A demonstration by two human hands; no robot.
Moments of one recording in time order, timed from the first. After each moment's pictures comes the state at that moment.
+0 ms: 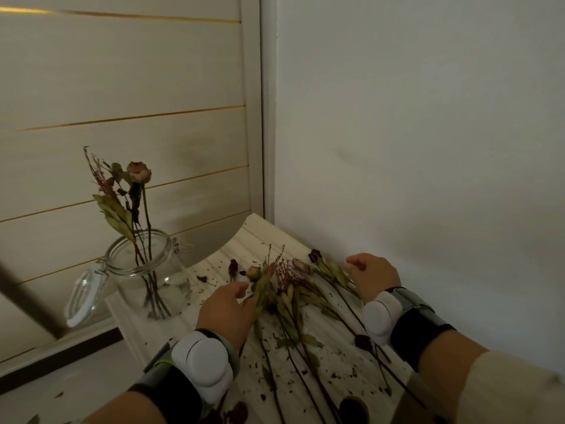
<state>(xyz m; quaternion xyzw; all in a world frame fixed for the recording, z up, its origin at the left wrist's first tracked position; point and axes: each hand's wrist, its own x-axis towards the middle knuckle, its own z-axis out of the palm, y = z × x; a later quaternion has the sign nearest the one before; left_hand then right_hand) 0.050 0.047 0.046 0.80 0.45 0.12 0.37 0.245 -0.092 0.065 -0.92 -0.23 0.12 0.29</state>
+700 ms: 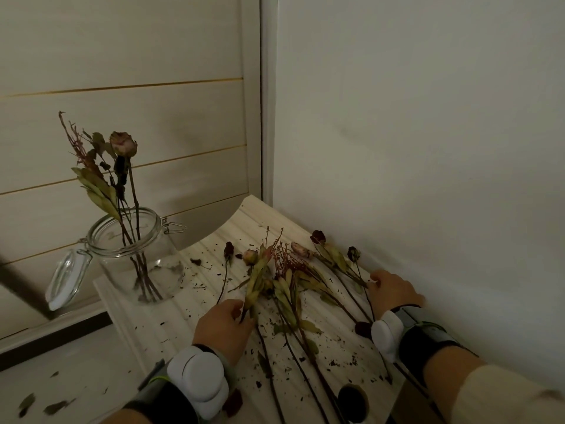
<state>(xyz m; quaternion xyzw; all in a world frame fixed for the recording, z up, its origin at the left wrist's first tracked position) 0.041 0.041 -0.007 0.81 0.47 0.05 0.34 0.258 -0.112 0.000 -0.98 -0.12 0.08 0.09</state>
